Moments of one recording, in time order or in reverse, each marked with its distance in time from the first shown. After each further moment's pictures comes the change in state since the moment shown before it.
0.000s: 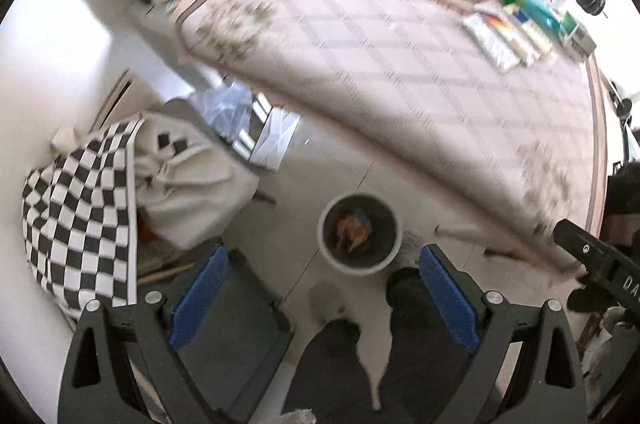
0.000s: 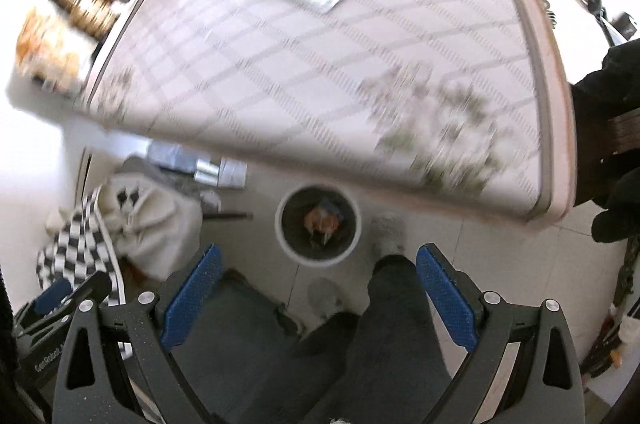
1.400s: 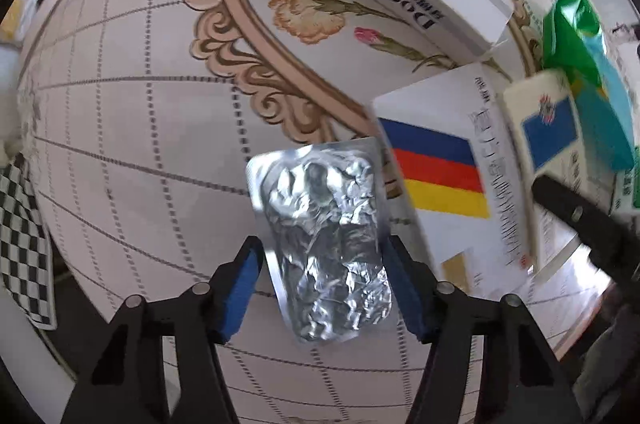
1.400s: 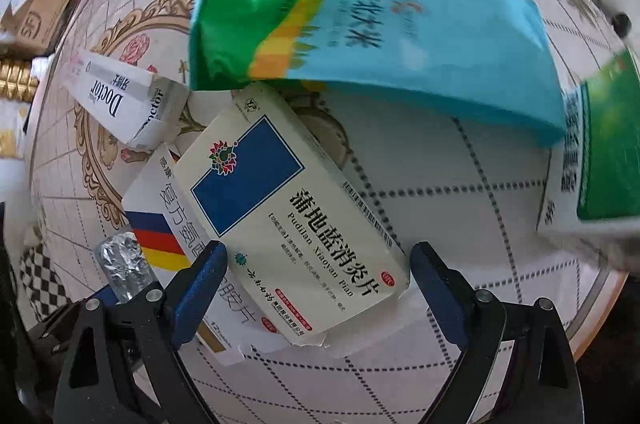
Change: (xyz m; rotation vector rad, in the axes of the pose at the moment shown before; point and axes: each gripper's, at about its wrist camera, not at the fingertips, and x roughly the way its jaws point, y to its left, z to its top) left arm 0.173 -0.206 0.247 -0.207 0.288 0.005; right arm 0.179 -0.086 0.431 -0.324 0.190 0.029
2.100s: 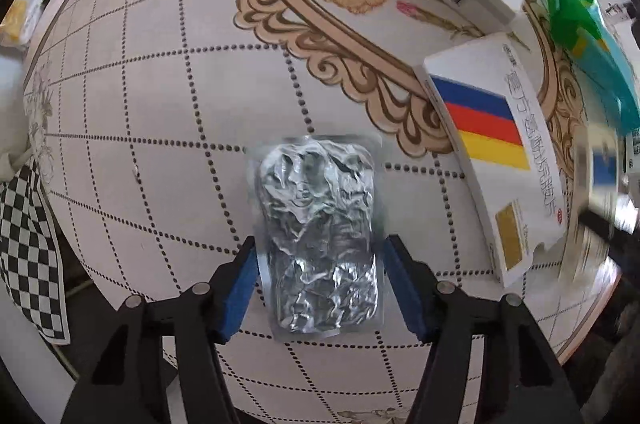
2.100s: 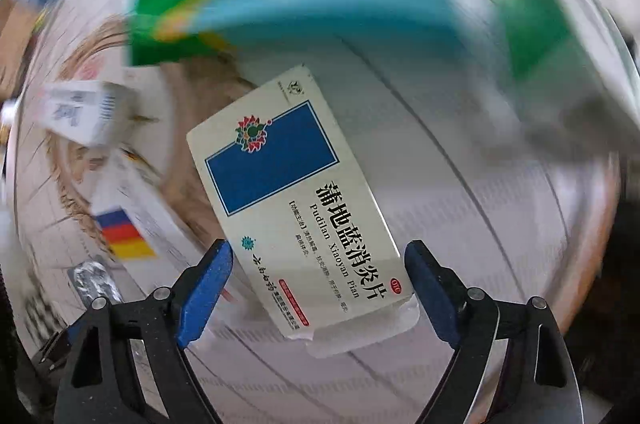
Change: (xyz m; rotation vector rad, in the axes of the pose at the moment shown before) left arm 0.003 0.022 -0.015 0.065 -0.026 0.016; right arm -0.001 -0.017 -0.072 0.297 0.024 -0.067
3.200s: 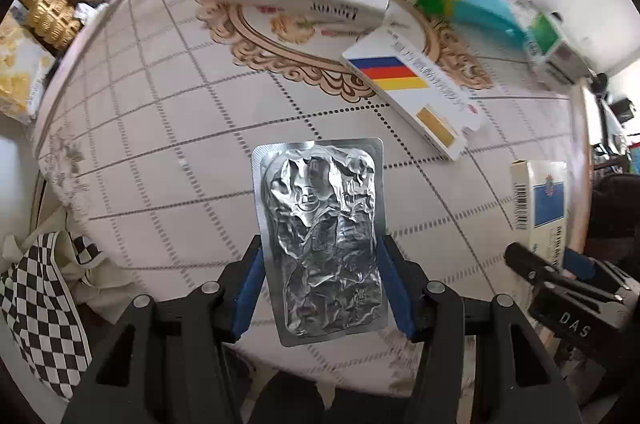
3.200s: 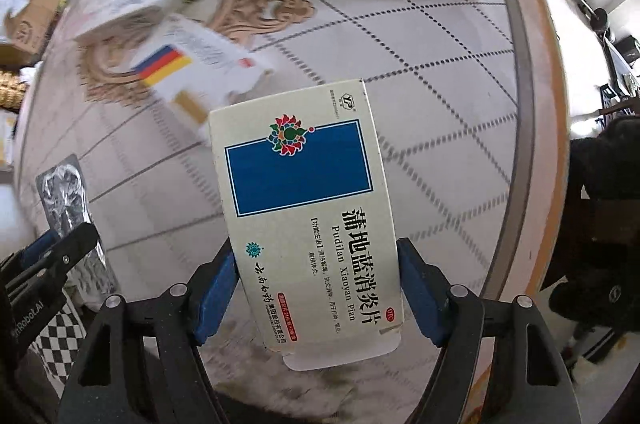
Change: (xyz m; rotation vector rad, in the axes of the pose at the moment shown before) left arm -0.082 0.011 -0.091 0.302 -0.221 -0.088; right arm -0.017 0.063 -0.231 -0.005 -0.153 -0.007
